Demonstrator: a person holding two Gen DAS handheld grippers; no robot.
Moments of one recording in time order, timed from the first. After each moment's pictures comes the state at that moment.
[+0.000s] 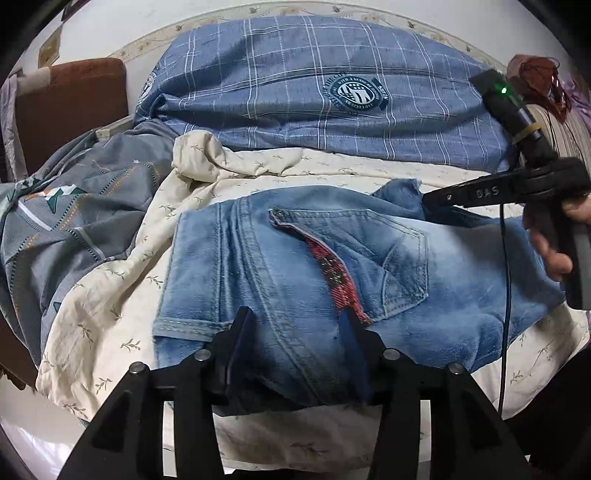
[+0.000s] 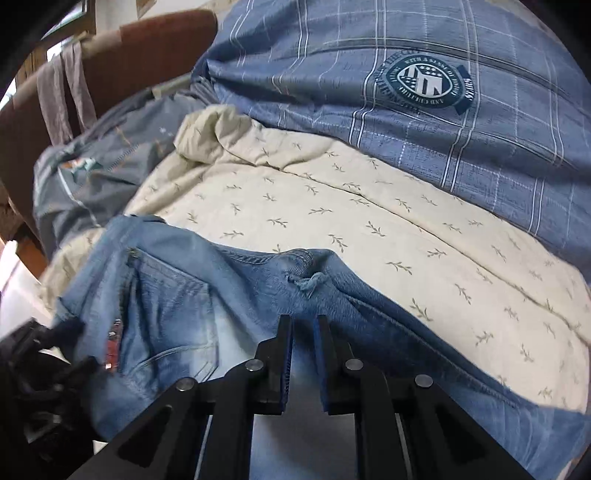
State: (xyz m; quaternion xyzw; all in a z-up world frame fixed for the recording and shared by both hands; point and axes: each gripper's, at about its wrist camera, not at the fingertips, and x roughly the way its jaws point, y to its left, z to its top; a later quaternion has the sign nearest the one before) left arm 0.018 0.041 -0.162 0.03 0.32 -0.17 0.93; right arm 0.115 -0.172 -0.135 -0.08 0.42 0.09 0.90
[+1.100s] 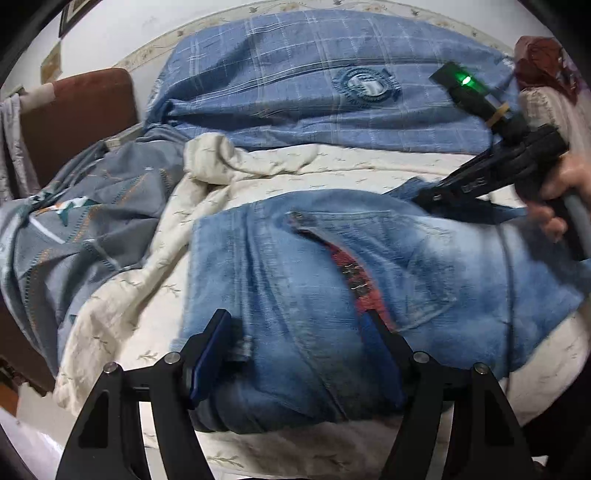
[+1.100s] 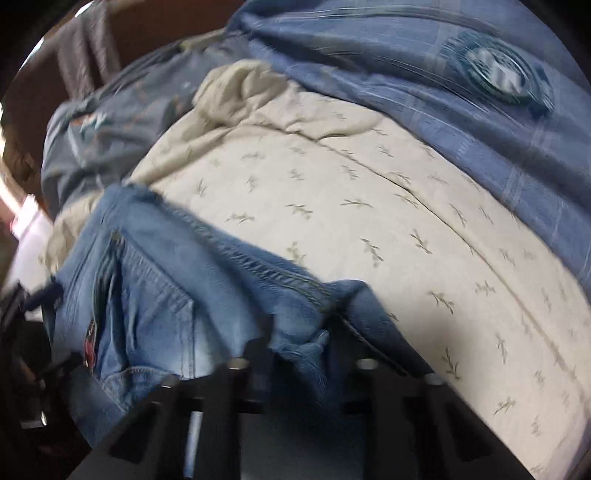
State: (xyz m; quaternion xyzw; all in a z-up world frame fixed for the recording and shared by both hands) left arm 0.034 0.032 -0.165 0.07 0.32 -0.11 0.94; right arm 0.167 -0.150 -0.160 -0.16 0.47 0.18 0.85
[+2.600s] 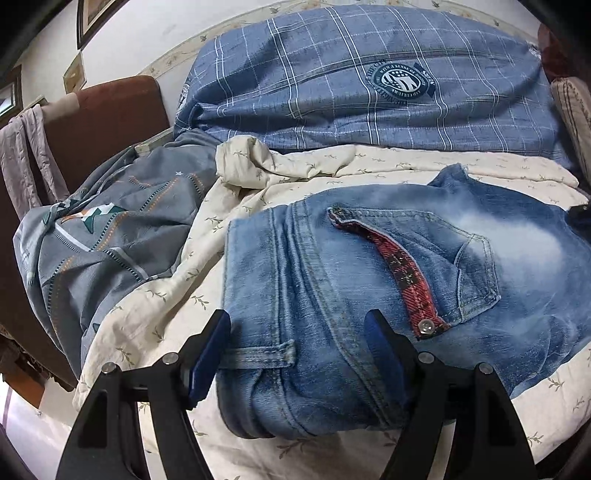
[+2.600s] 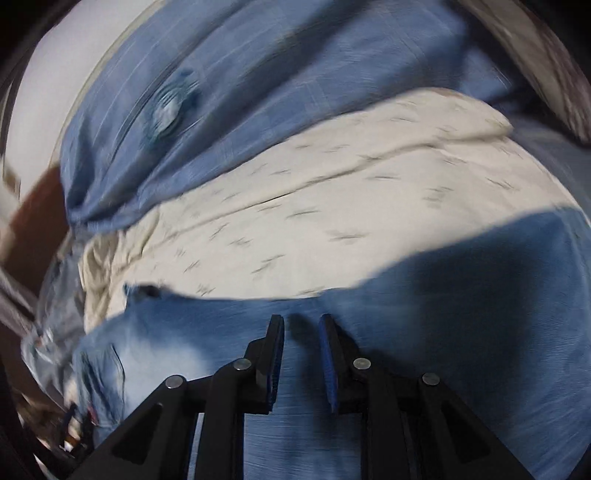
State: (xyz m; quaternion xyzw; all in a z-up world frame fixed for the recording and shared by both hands) left arm 0.048 0.034 -0.169 0.09 0.30 -0.04 0.95; right arm 0.051 -0.409 -0.174 0.28 0.37 -0.06 0.88
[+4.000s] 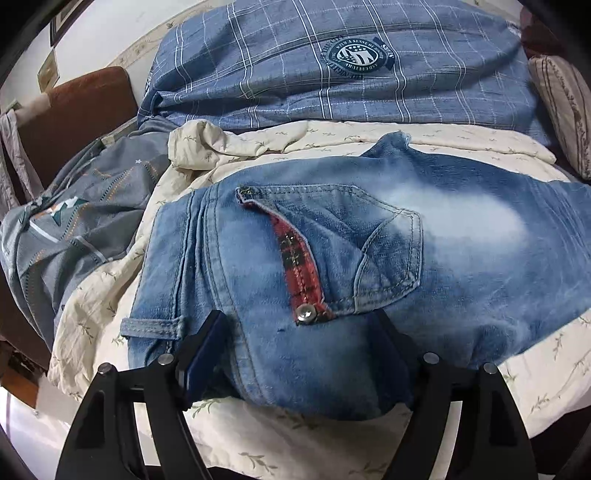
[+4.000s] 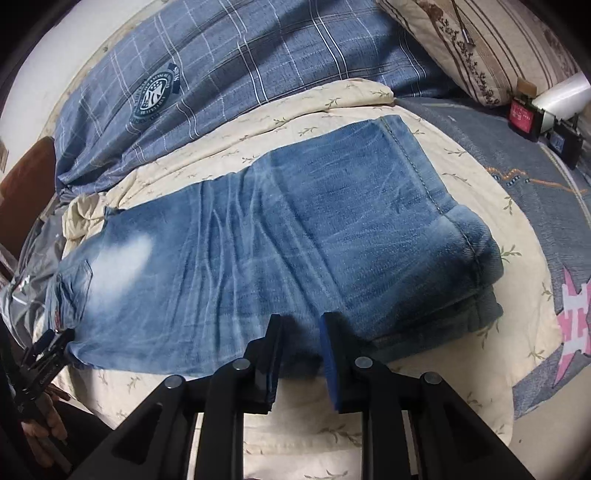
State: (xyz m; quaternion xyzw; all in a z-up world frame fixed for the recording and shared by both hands) left arm 0.022 -0.011 -0.175 0.10 0.35 -0.09 0.93; right arm -0.081 -0.384 -0.196 0.17 0.40 -0.12 0.89
